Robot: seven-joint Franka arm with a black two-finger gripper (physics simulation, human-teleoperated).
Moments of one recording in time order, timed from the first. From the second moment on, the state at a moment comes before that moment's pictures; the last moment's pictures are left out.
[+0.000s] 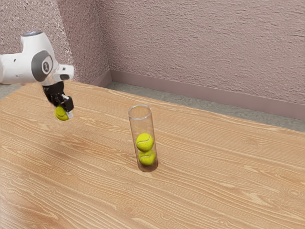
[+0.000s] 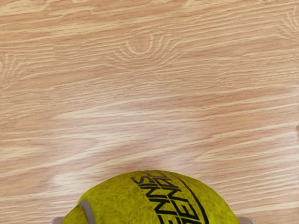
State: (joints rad) arm -0.13 0.22 0.50 -1.84 -0.13 2.11 0.57
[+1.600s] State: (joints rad) arm -0.16 0.16 -0.13 -1.62 0.28 1.88 0.07
